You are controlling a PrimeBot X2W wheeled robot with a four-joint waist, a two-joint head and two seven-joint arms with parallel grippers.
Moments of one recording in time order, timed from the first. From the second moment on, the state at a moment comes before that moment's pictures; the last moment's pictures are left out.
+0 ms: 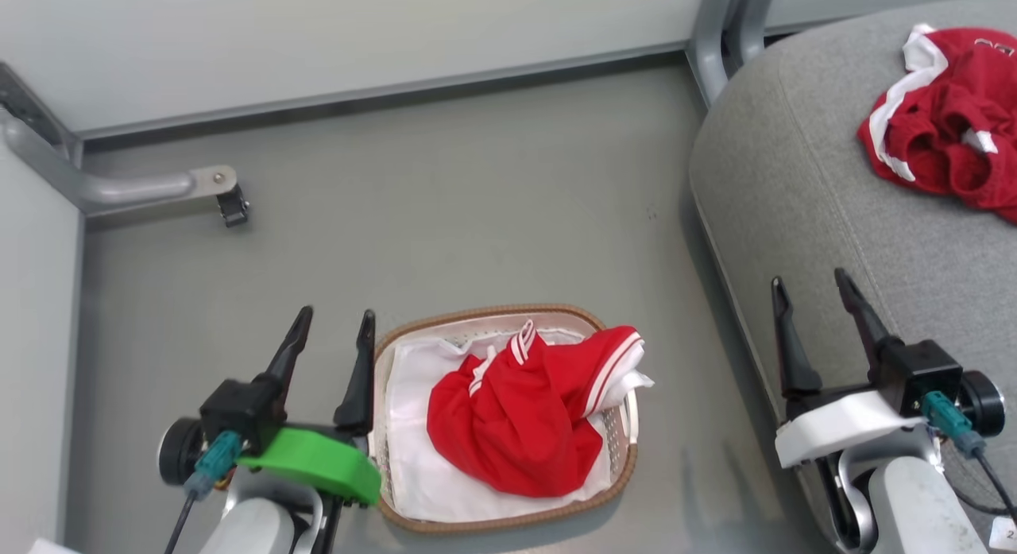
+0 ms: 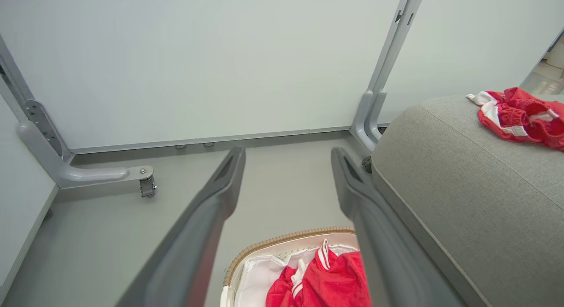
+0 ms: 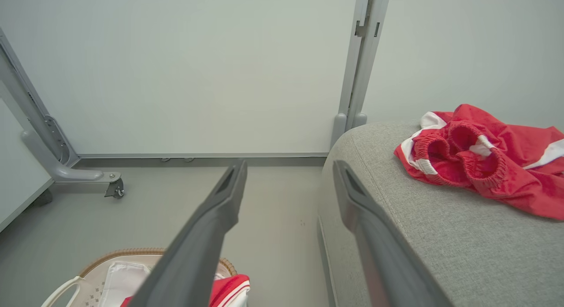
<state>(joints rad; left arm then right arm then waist) -0.21 0.25 -0.45 0.23 -0.49 0.05 -0.26 -0.16 -0.05 -0.03 0.19 0.07 0.13 -0.26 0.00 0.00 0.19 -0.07</state>
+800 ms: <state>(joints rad) 0.02 0.13 -0.17 0.22 -0.37 -0.03 -0.26 -0.06 -0.05 0.03 0.26 0.09 0.13 -0.26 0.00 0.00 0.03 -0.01</state>
